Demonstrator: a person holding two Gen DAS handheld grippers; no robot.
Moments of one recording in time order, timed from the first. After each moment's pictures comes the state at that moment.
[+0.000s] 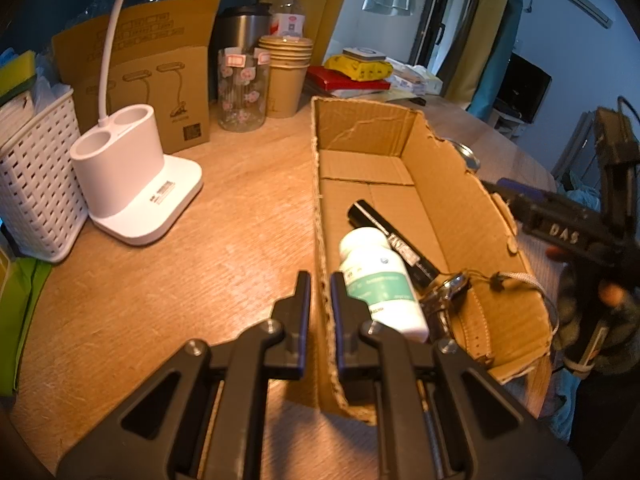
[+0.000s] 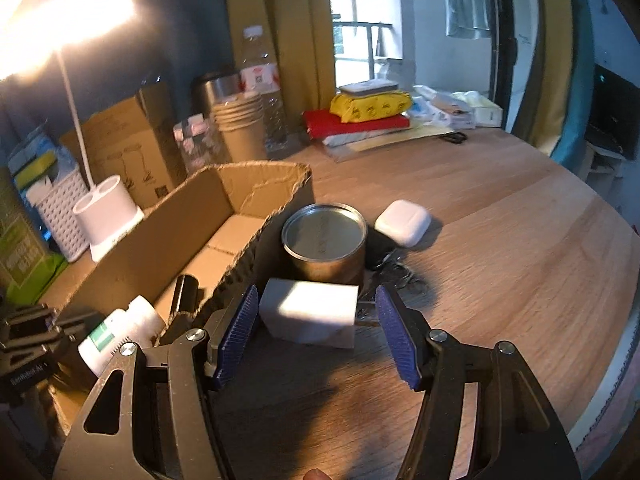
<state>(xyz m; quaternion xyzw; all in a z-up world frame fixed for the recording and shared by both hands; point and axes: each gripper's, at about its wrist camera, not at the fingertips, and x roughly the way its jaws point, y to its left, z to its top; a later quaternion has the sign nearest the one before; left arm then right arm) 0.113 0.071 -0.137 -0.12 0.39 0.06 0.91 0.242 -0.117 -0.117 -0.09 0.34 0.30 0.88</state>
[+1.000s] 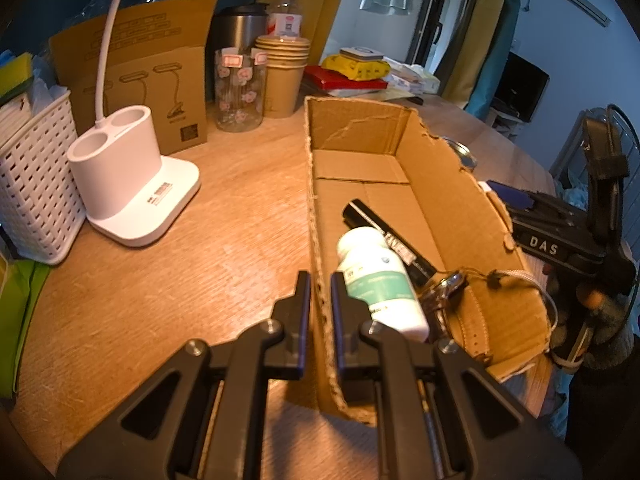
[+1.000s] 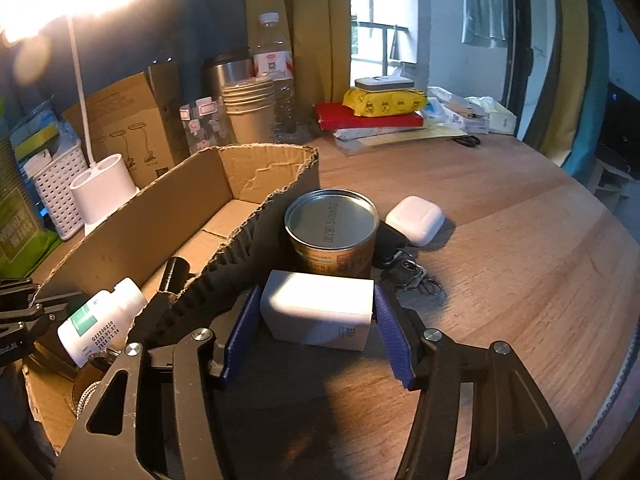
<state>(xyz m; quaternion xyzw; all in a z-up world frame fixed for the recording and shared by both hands) 0.113 0.069 -0.138 -0.12 0.39 0.06 0.91 0.241 -0.113 -0.126 -0.12 0.33 0.31 0.88</state>
